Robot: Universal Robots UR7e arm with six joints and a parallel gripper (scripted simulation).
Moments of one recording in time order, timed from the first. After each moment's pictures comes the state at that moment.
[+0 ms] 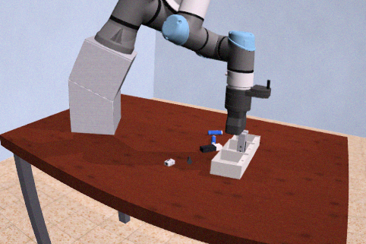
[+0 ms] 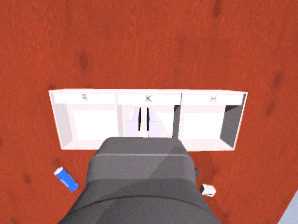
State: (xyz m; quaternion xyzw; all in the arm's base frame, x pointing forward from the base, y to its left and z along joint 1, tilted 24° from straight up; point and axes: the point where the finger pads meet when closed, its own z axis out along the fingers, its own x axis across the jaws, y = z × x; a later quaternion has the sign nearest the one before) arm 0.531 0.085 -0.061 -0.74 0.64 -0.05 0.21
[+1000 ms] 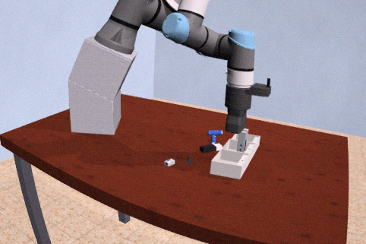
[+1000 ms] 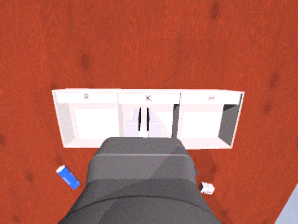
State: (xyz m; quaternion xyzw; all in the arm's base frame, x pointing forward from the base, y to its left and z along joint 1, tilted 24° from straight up) arm 0.529 0.084 -0.057 -0.74 0.64 -0.05 0.21
